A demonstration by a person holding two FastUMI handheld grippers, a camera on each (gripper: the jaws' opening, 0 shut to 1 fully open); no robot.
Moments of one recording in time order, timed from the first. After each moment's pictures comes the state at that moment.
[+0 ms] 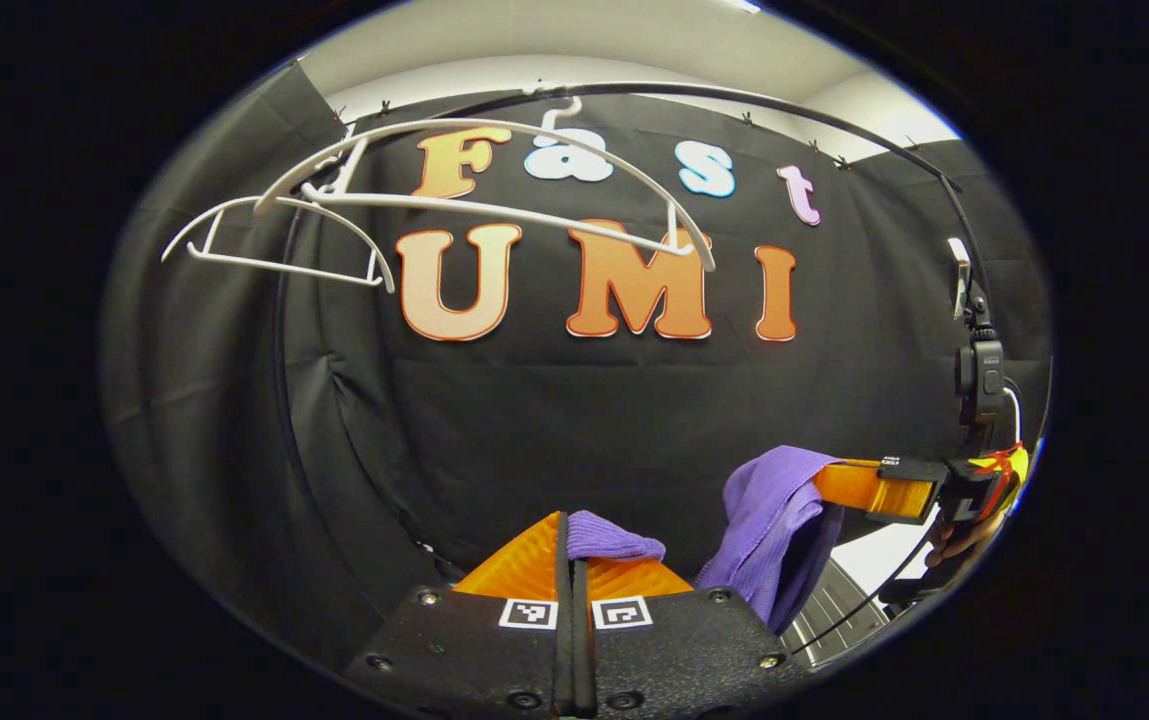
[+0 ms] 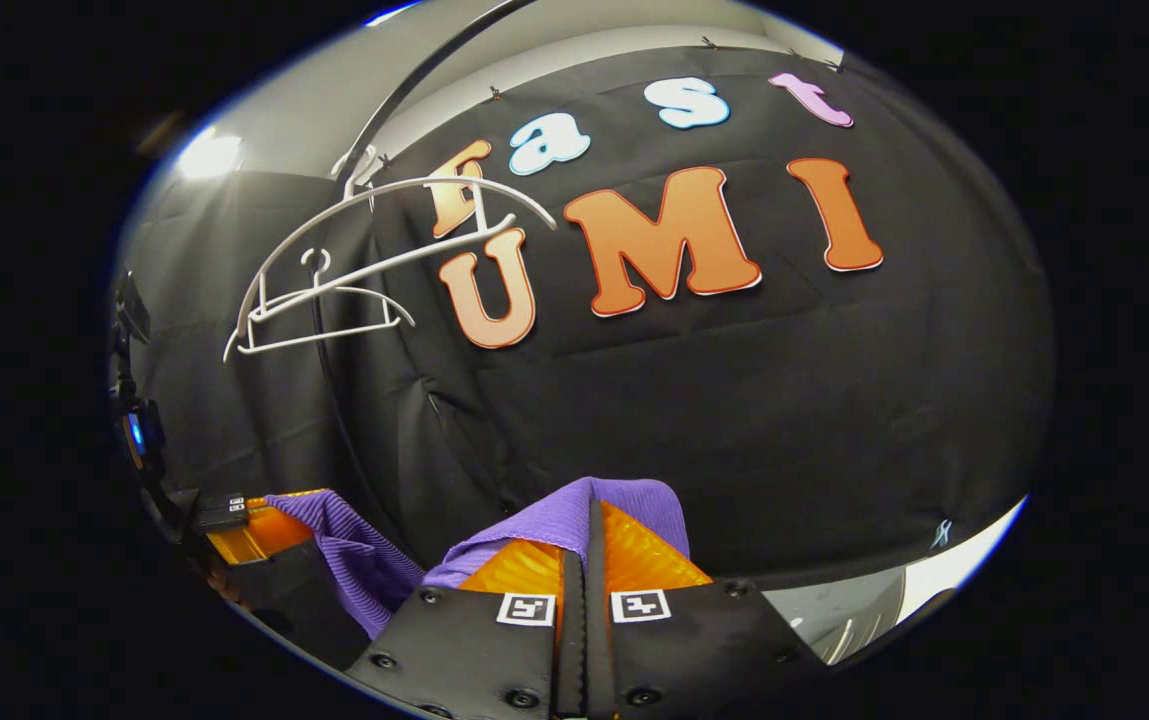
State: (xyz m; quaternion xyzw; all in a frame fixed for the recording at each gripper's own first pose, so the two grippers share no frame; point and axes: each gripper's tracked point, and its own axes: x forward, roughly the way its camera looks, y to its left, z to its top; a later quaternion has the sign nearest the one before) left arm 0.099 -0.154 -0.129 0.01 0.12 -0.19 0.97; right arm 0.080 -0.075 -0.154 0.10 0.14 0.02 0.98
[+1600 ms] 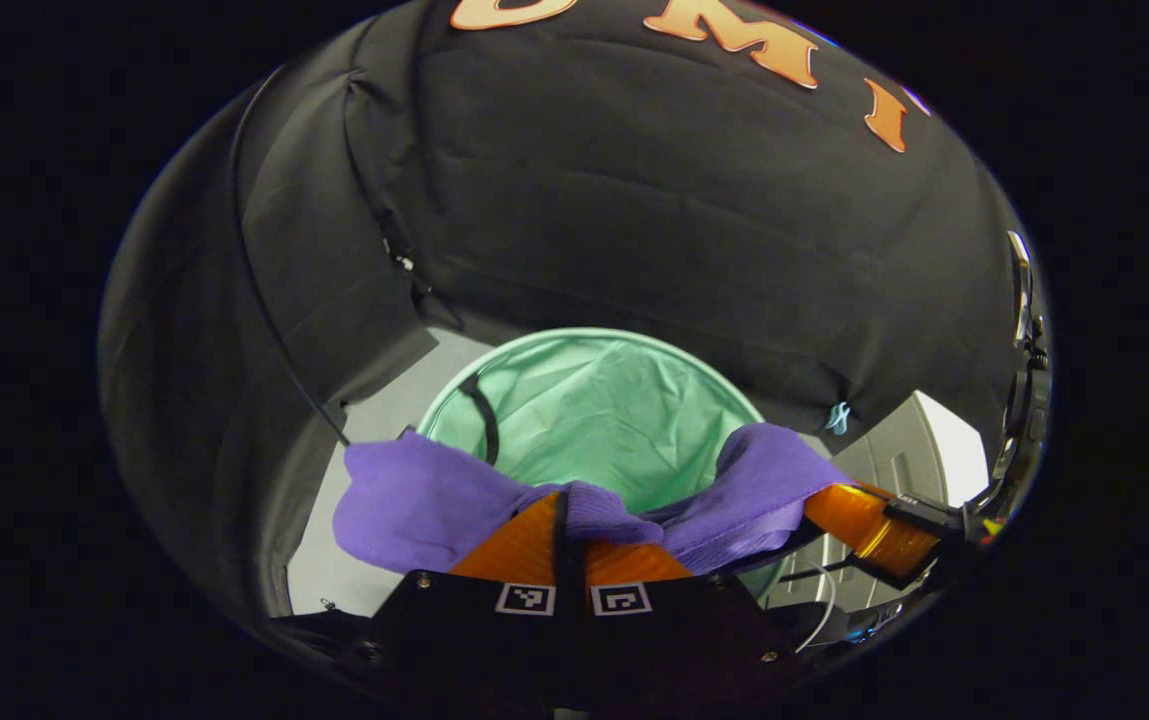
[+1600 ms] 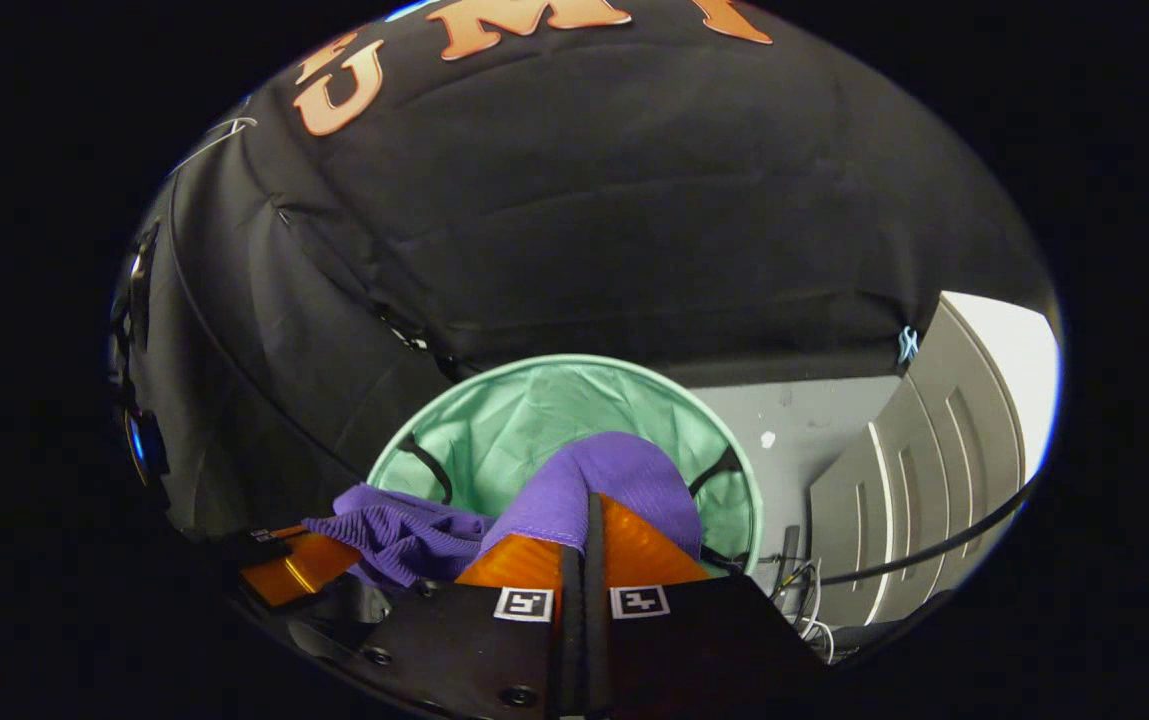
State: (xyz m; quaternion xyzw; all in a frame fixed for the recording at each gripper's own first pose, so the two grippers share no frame) left arm 0.027 -0.166 -0.558 -0.02 0.48 -0.11 0.87; right arm 0.013 -0.104 -0.563 0.14 0.43 -0.10 0.88
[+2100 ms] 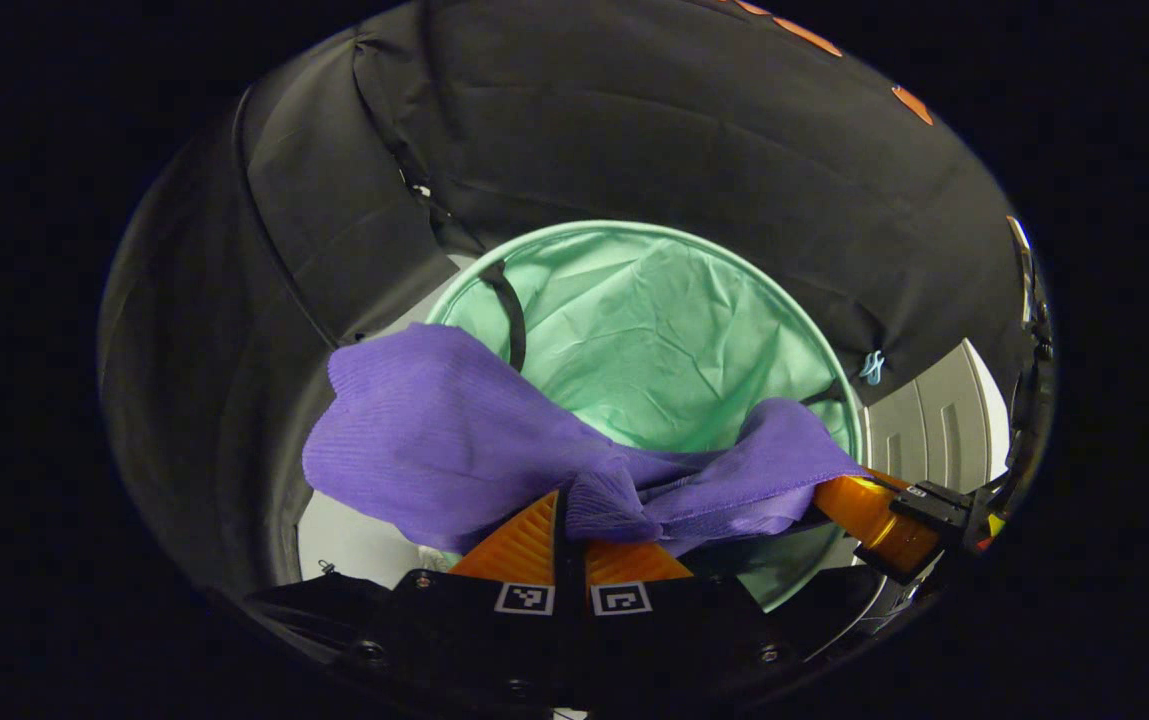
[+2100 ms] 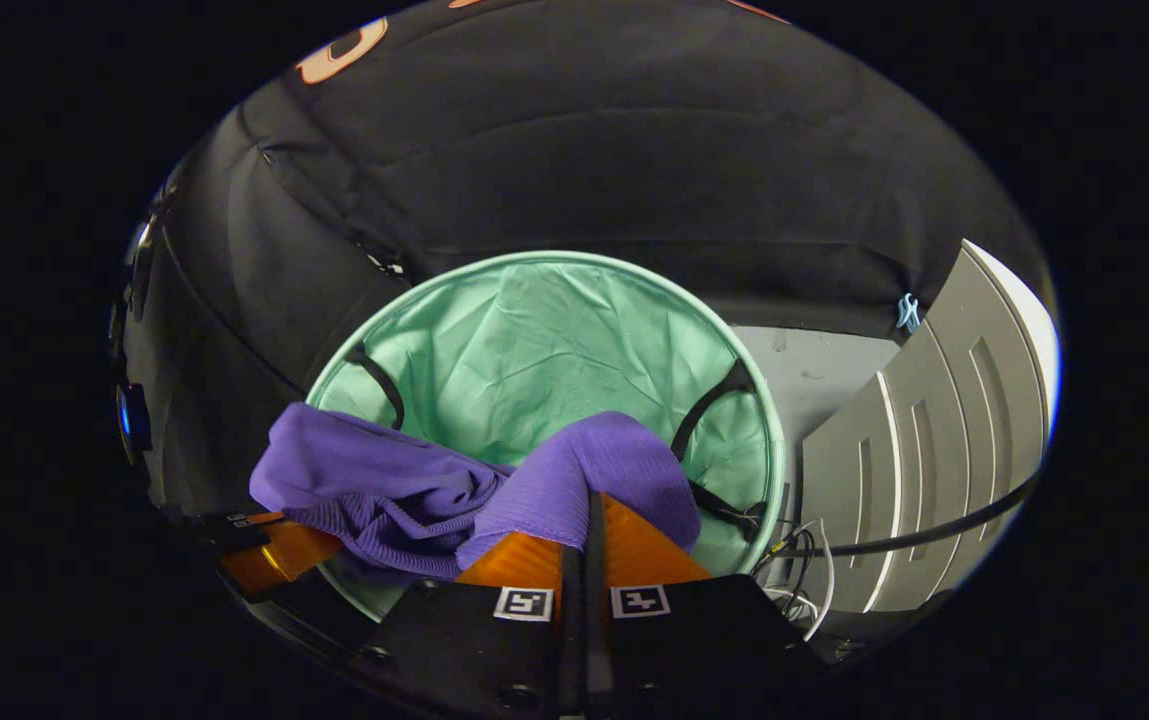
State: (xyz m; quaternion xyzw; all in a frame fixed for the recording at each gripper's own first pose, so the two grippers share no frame) left arm -0.005 -0.158 -0.602 0.01 0.56 -0.09 0.82; right arm -0.021 -0.092 -0.631 0.12 0.52 -0.10 0.84
